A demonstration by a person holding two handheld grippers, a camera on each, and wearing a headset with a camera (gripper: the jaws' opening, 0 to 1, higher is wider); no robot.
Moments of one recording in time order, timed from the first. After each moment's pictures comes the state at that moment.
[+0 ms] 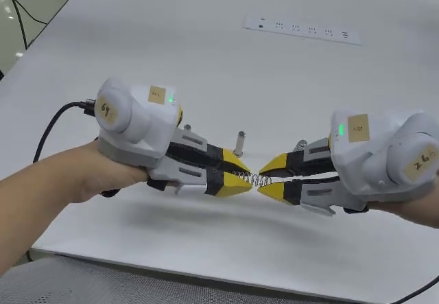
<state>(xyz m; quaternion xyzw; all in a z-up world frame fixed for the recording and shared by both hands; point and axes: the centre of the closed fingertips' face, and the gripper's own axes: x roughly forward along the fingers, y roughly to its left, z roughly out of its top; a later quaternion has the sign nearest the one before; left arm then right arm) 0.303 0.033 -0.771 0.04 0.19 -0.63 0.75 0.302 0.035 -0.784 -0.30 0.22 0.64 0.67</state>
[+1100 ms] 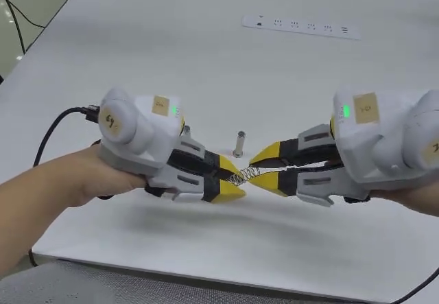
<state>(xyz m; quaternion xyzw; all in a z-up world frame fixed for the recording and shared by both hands) 0.303 0.037 -0.790 0.09 0.21 -0.63 0.74 0.299 0.057 -0.755 -0.28 0.19 0.66 0.67</state>
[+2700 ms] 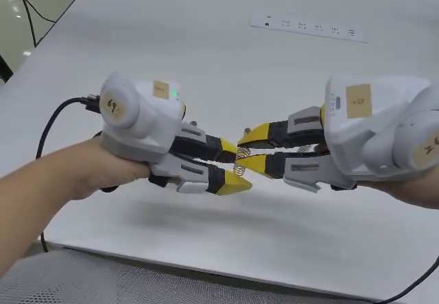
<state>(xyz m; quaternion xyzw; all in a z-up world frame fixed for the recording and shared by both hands) 0.309 0.047 -0.774 0.05 0.21 -0.59 0.78 0.301 0.077 -0.739 -0.32 0.13 0.66 0.67</state>
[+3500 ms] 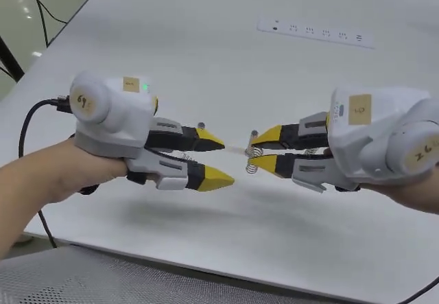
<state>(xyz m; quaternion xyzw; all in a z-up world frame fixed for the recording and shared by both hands) 0.317 0.090 -0.771 0.02 0.21 -0.54 0.82 0.316 0.070 -0.751 -0.33 0.13 0.64 0.68</state>
